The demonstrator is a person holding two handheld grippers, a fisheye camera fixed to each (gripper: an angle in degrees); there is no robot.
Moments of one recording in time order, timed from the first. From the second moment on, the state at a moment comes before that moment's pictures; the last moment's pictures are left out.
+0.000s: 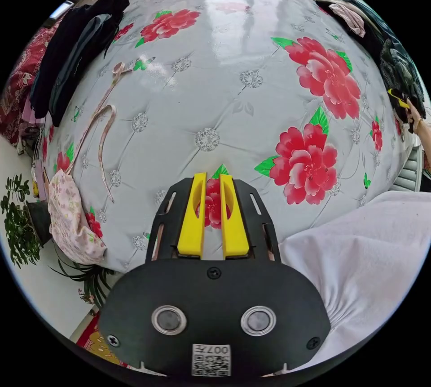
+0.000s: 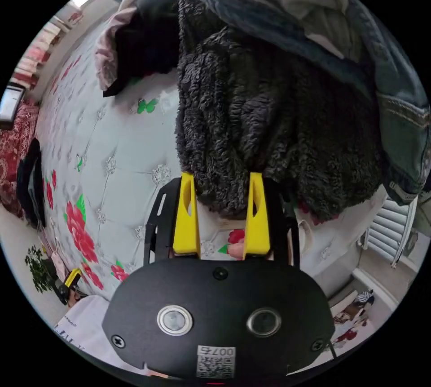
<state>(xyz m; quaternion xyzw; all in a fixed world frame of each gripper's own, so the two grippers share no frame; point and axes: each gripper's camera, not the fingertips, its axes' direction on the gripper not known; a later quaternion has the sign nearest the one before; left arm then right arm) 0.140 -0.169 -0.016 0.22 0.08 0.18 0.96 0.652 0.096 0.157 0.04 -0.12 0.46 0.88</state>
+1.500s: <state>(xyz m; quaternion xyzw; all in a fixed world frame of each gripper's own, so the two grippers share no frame) -0.224 0.174 -0.046 0.50 0.44 0.01 0.75 0.120 0.026 -0.028 0.12 -0.27 0.03 0.95</state>
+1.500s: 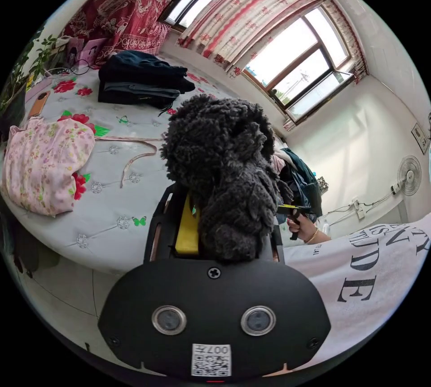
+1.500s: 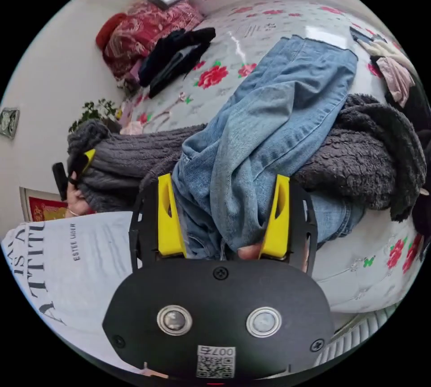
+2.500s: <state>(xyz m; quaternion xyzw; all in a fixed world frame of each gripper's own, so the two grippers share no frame) -0.219 0.195 -0.120 0.41 0.34 -0.15 0.83 0.442 0.147 -0.130 0.35 -0.10 0.20 0.91</state>
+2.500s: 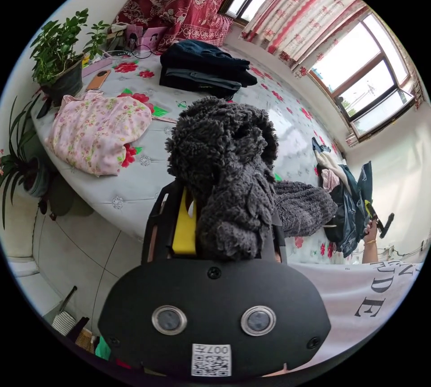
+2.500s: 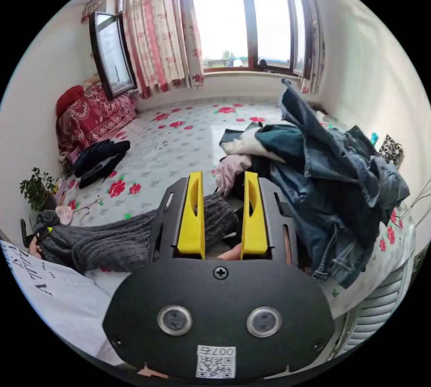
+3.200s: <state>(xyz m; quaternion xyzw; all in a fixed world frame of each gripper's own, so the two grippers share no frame) -0.233 0.134 -0.263 0.46 0.27 -0.10 0.84 0.508 0.147 -0.148 0.41 -0.19 0.07 0.89</state>
